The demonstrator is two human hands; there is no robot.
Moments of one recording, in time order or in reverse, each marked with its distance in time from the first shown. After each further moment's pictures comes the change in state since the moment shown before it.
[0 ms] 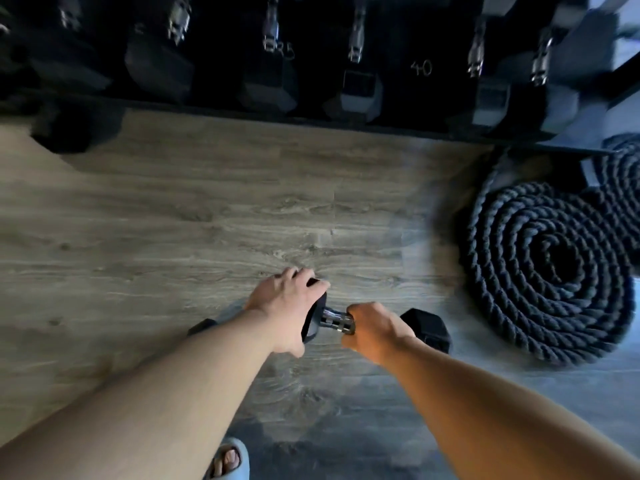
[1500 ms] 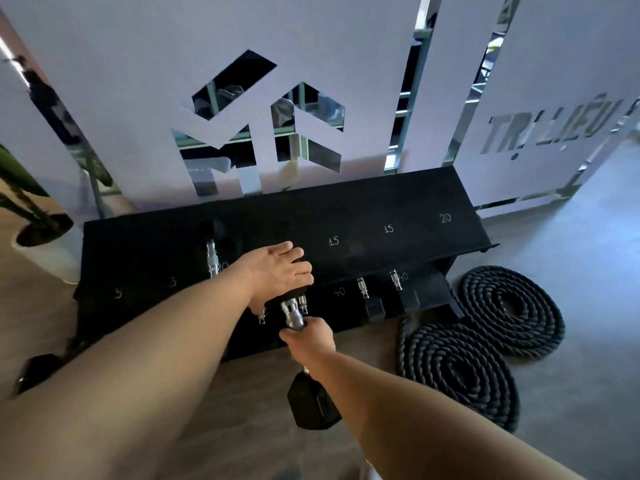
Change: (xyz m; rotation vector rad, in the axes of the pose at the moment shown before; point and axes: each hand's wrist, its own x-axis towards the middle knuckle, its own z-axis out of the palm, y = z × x) left_hand -0.204 0.017 -0.721 1.032 0.208 0.411; right_hand -0.320 -0.211 -0.523 1.146 0.438 0.127
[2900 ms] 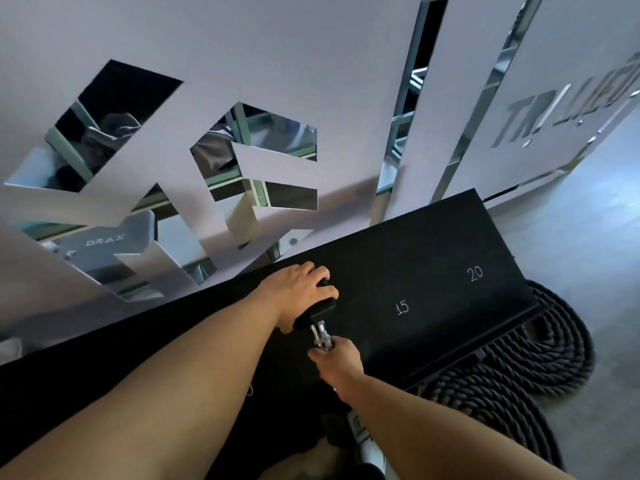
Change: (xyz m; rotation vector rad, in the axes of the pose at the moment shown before) left_hand 0.373 -0.285 0.090 -0.403 0.040 0.104; right_hand 0.415 -0.115 -0.110 0.123 0.084 0.274
